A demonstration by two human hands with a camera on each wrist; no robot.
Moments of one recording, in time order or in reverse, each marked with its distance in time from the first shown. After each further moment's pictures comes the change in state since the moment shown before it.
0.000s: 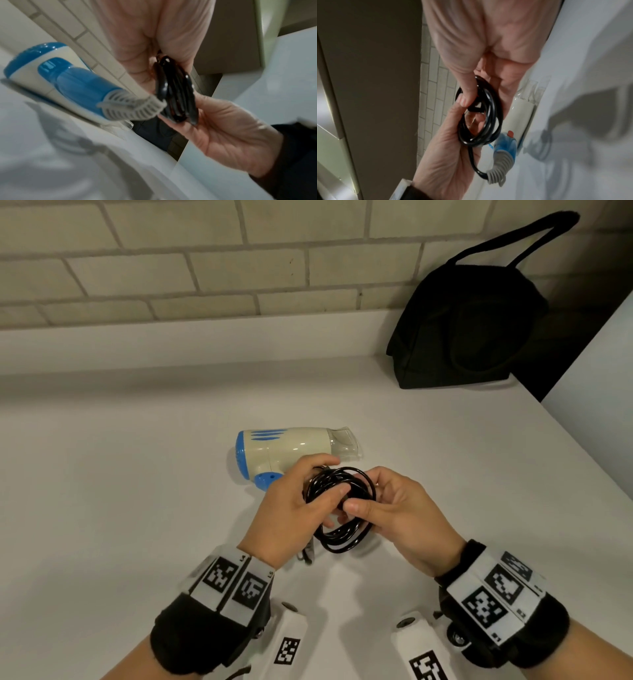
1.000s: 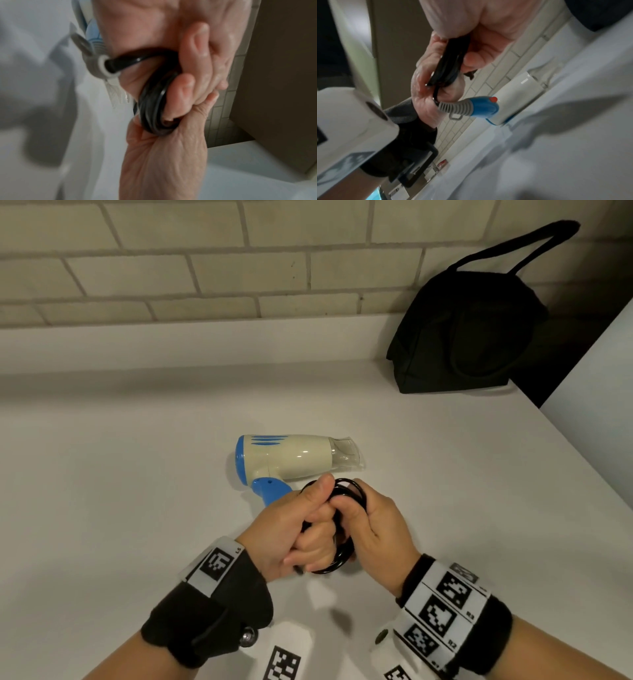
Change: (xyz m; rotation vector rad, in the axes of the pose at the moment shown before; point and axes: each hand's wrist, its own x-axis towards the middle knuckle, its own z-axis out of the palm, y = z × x) left_hand -0.001 -0.006 -0.009 -0.674 -0.463 -0.307; right_hand 0.004 0.015 0.028 -0.493 0.069 -0.380
